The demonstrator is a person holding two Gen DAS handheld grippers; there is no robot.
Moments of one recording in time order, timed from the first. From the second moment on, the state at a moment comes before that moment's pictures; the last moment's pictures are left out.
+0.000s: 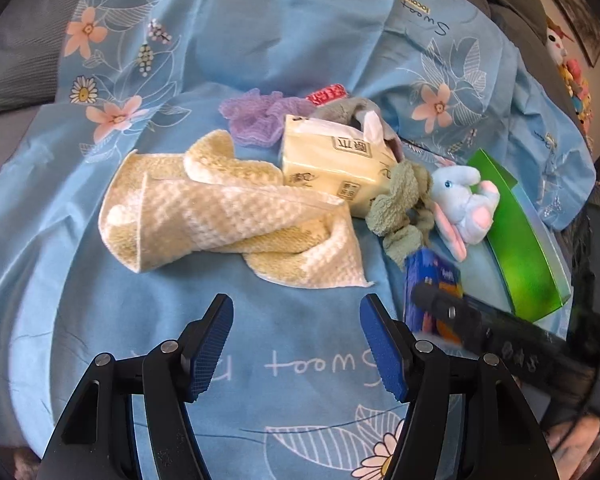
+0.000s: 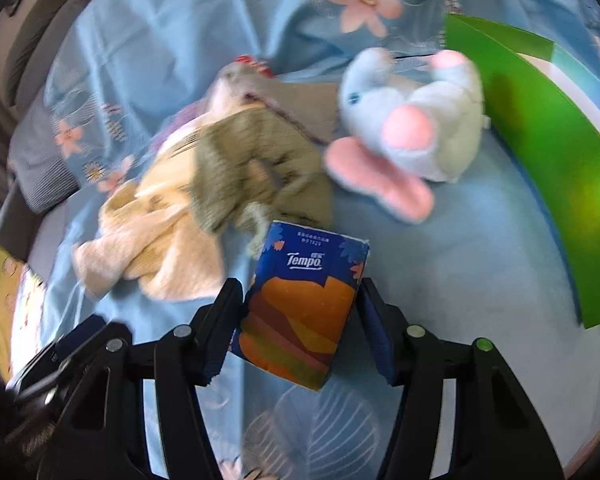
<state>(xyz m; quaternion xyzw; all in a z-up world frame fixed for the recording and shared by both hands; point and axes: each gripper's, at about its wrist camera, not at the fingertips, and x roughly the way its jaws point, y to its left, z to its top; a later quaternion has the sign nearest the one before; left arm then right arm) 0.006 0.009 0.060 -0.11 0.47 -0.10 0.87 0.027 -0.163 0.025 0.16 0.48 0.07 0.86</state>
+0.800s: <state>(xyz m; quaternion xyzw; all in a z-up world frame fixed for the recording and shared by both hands) -0.010 -0.022 0.036 -0.13 0.52 -0.21 0.82 0.014 -0.165 0.016 0.25 0.50 0.18 0.81</state>
